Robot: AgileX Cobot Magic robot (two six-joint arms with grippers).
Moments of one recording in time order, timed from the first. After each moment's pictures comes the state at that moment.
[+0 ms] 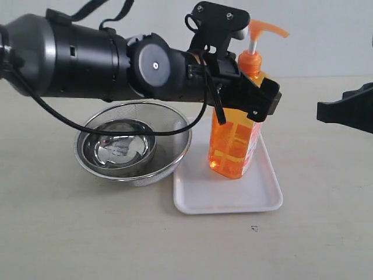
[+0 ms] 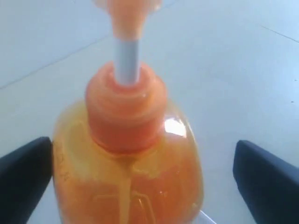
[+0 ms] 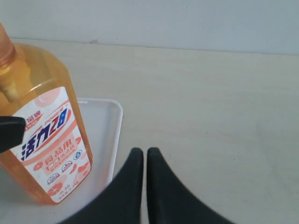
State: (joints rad) left arm -0.79 1.89 -1.33 -0.48 0.02 0.47; right arm 0.37 1.06 -0.54 -1.48 0.21 1.60
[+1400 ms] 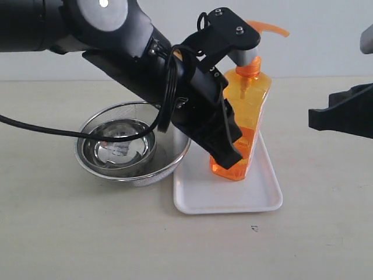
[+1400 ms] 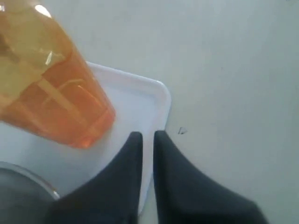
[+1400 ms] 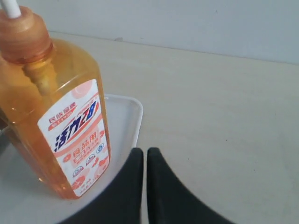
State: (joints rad) left arm -0.79 1.71 -1.33 -0.37 0.64 0.67; right arm 0.37 1.06 -0.54 -1.49 0.12 1.54
